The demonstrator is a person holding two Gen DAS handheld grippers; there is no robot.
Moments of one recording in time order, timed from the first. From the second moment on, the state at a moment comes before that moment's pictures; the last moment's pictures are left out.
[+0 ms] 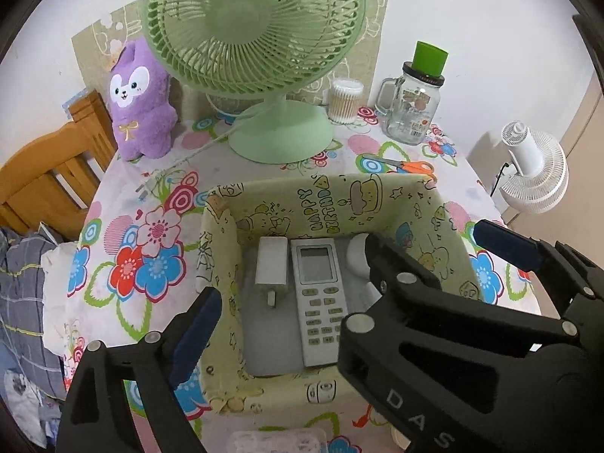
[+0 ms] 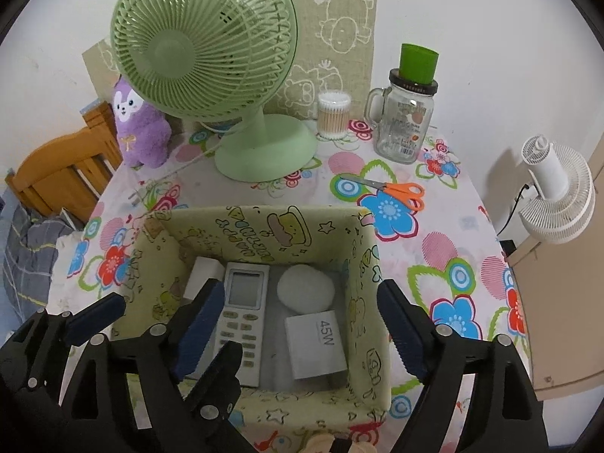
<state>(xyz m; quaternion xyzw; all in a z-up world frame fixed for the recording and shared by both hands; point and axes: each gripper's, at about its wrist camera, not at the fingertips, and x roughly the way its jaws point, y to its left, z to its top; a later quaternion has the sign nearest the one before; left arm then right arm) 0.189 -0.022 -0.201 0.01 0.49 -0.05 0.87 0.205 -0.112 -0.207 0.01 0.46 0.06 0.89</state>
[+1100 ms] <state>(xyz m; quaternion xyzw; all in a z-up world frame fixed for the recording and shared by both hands) 0.124 -0.028 -0.142 0.02 0.44 -0.04 0.90 0.137 -0.122 -0.145 0.02 0.41 0.06 0.91</state>
